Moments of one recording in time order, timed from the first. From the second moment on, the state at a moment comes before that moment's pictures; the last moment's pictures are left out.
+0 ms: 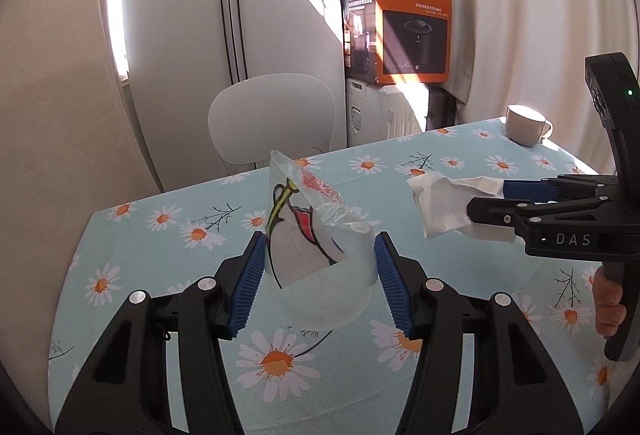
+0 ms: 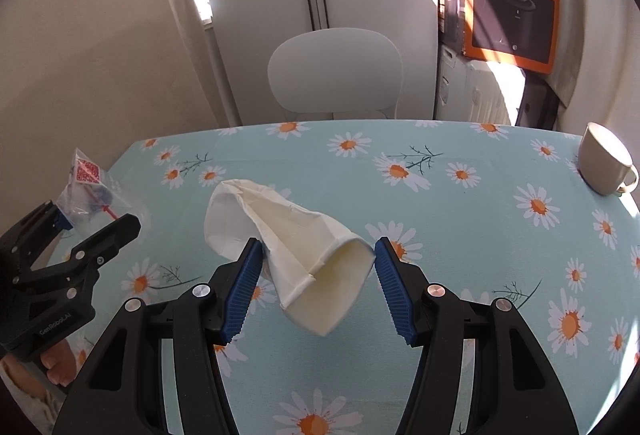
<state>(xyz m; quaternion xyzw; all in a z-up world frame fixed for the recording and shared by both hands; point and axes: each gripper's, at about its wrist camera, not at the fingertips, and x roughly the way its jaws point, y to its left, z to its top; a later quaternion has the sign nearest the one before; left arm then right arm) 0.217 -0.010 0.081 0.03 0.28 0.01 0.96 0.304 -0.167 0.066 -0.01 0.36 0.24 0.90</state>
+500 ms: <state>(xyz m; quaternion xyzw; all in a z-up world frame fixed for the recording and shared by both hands) 0.195 -0.093 0.087 0.08 0.26 -0.12 0.95 0.227 -0.262 0.072 0.01 0.35 0.13 0.93</state>
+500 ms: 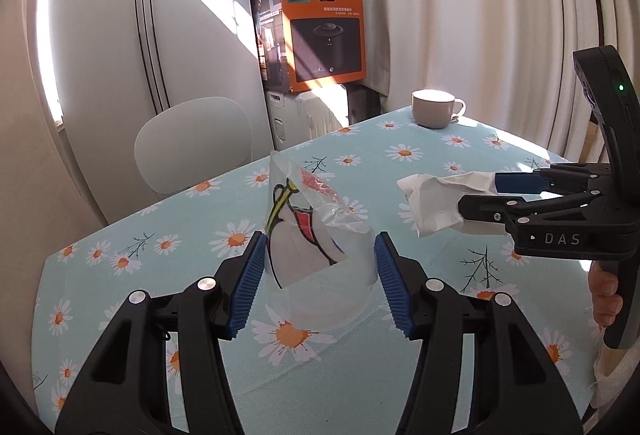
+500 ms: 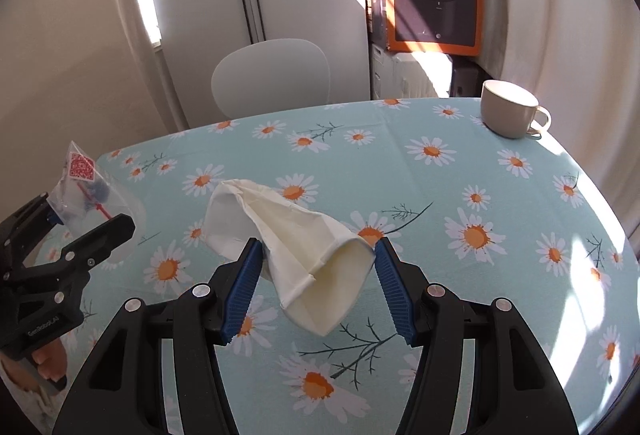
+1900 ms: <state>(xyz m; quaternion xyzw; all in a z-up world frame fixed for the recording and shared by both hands) 0.017 -0.348 0.053 0.18 0.25 -0.51 0.80 -0.096 -0.502 0.009 0.06 0.38 -0.13 0.91</state>
